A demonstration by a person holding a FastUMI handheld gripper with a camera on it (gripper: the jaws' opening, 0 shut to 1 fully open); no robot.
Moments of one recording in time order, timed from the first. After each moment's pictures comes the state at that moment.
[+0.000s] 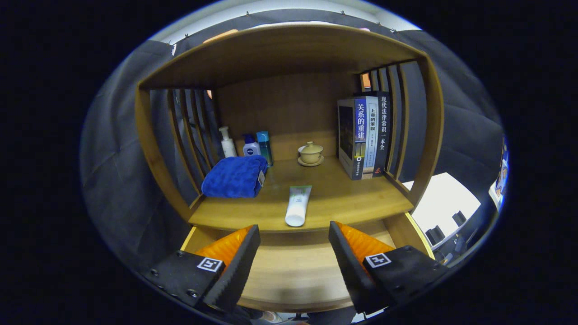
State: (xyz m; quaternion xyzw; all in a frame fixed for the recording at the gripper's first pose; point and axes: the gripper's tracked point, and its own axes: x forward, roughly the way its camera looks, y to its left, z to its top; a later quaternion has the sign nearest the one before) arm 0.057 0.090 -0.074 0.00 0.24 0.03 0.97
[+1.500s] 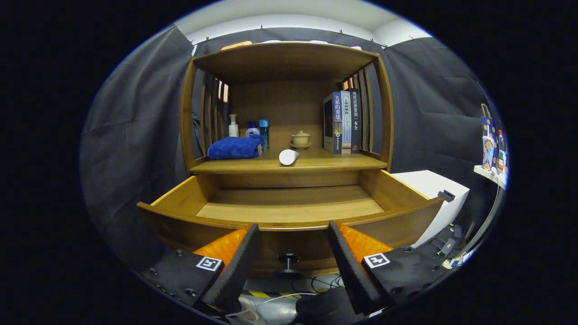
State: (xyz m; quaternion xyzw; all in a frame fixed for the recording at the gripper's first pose) arm -0.081 0.068 -0.180 -0.03 0.16 0.00 0.99
